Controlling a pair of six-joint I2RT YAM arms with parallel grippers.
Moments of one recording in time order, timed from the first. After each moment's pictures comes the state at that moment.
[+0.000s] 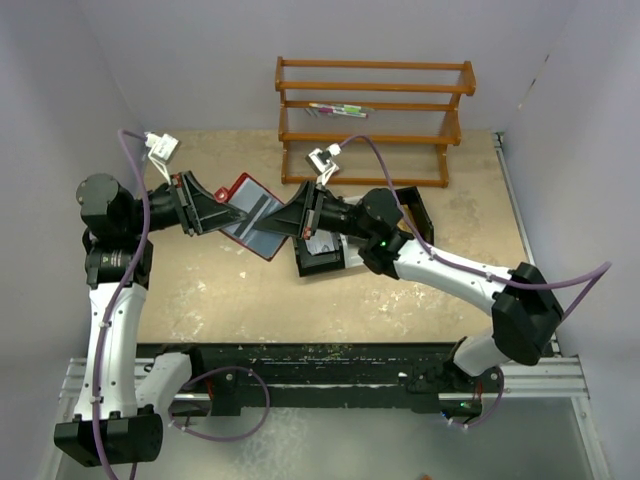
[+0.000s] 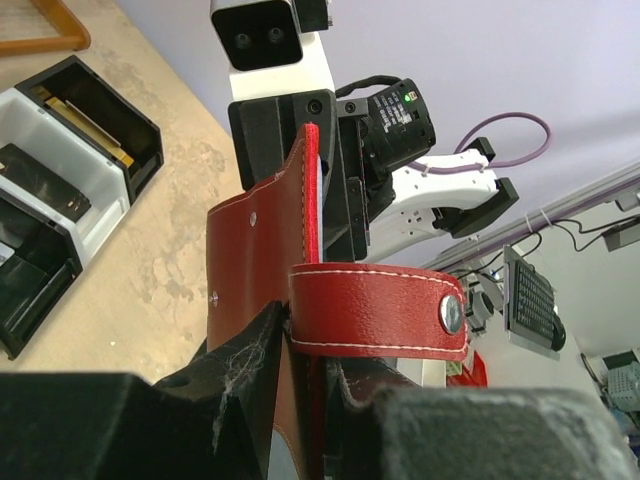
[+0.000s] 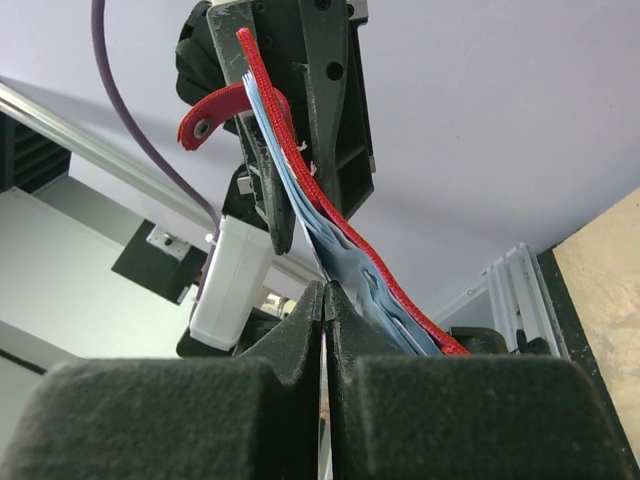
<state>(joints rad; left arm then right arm) 0.08 0.90 1.07 -0.04 1.30 -0.96 0.86 1.50 1.07 0.80 -0.57 1.26</state>
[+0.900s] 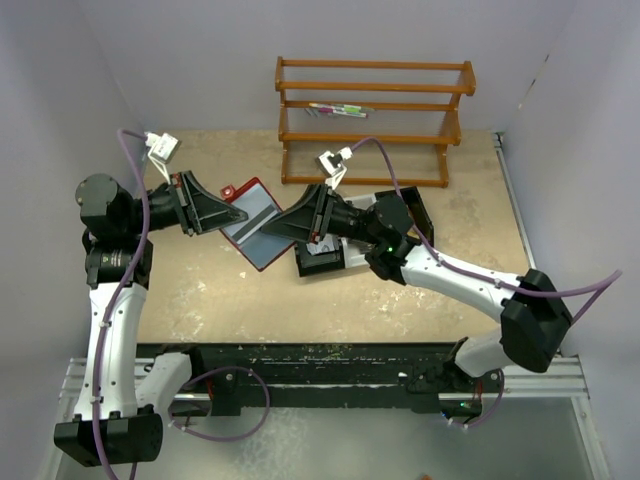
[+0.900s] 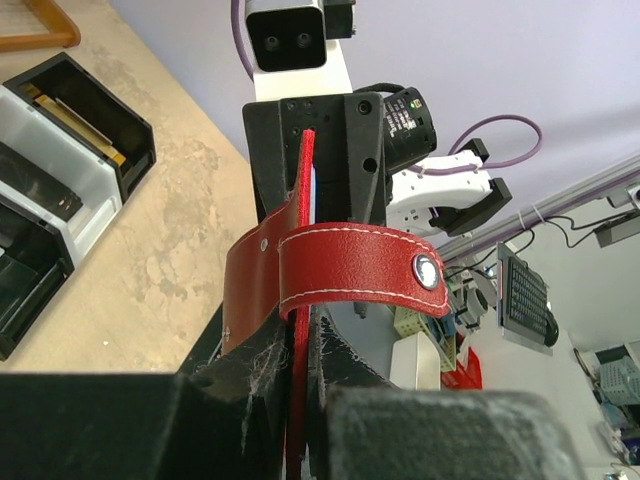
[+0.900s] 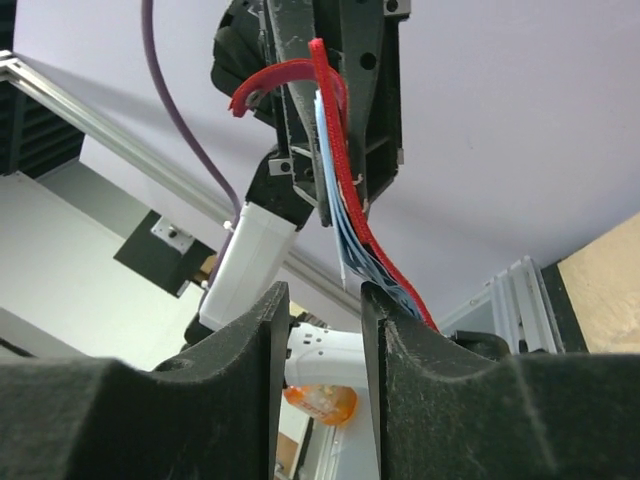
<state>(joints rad) 0.08 0.90 1.07 -0.02 1.31 -0.99 0.86 1.45 1.01 0.86 -0.57 1.24</state>
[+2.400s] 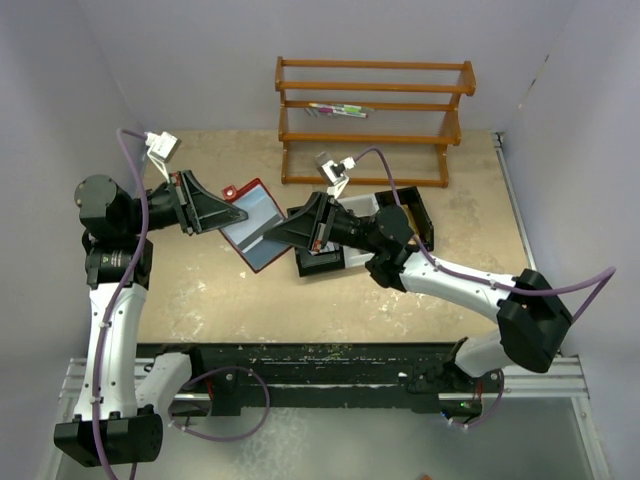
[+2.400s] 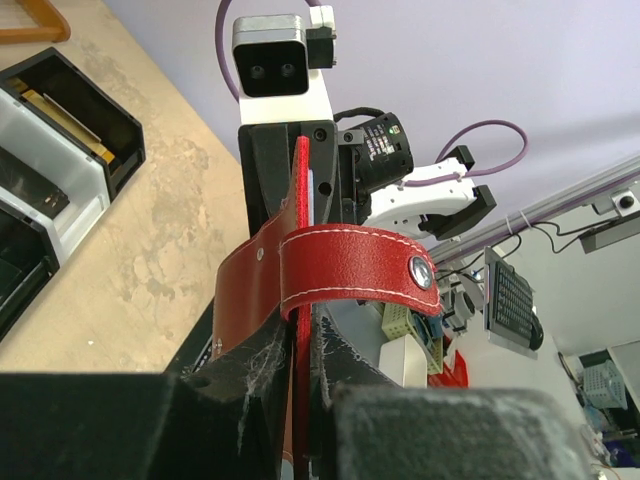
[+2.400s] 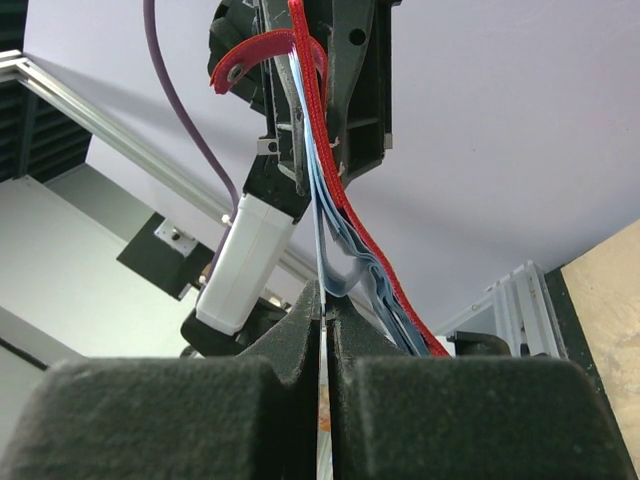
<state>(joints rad) 0.08 0.90 1.07 0.01 1.31 -1.05 0.88 1.44 0.93 0.97 -0.53 1.25</state>
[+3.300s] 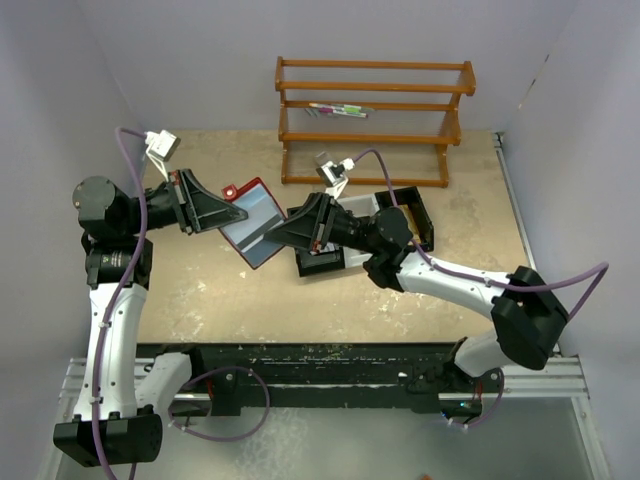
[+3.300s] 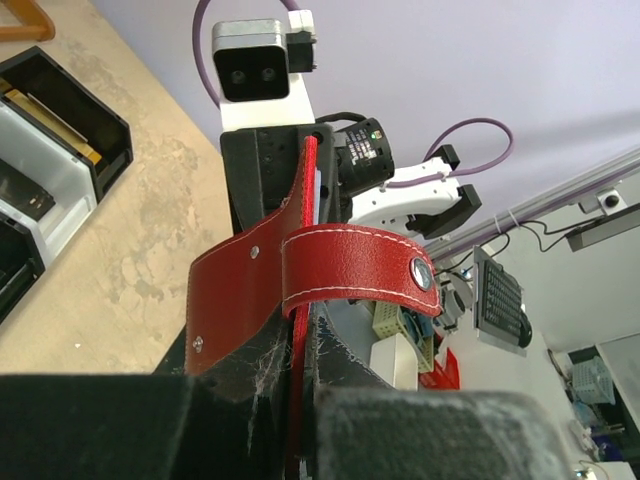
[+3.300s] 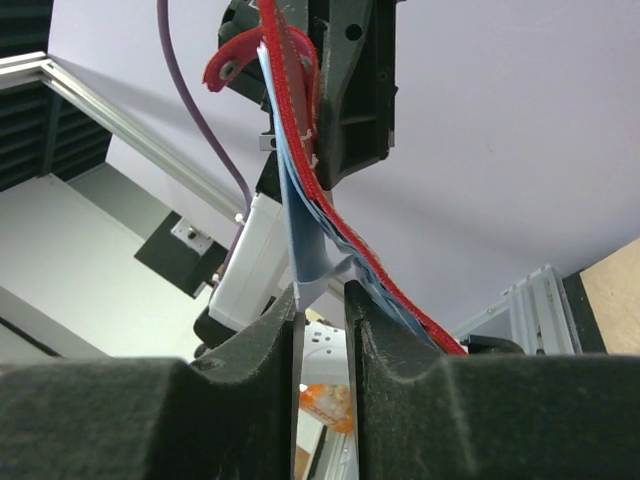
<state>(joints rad) 0.08 0.90 1.07 0.06 1.31 -1.11 0.88 1.46 0.92 1.04 -0.54 1.29</state>
